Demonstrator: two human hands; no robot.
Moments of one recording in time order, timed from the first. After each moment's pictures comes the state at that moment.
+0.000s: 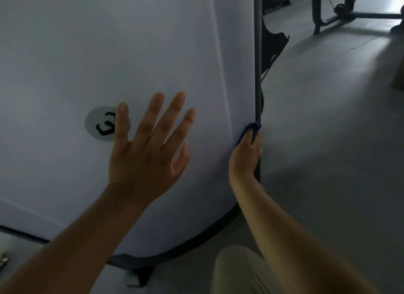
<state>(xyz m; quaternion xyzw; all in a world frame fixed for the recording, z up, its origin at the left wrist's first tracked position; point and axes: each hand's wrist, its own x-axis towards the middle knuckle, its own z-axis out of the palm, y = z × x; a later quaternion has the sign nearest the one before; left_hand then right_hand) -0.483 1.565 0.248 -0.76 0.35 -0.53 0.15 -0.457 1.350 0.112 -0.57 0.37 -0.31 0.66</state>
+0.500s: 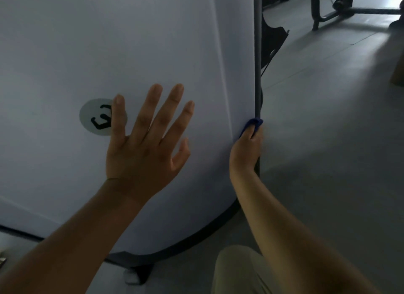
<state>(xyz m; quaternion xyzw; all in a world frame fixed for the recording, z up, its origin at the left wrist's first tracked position) -0.481 1.564 0.247 -0.75 0.35 -0.54 0.15 -0.456 1.344 0.114 -0.59 0.36 -0.33 0.64</state>
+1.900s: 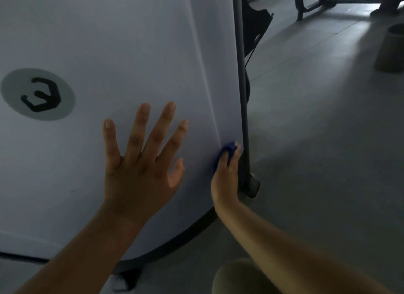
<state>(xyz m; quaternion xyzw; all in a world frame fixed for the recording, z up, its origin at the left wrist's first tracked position) -0.493 1.553 0.168 -0.79 0.36 -0.48 0.13 -0.496 1.392 0.023 -0.54 0.30 -0.27 0.74</state>
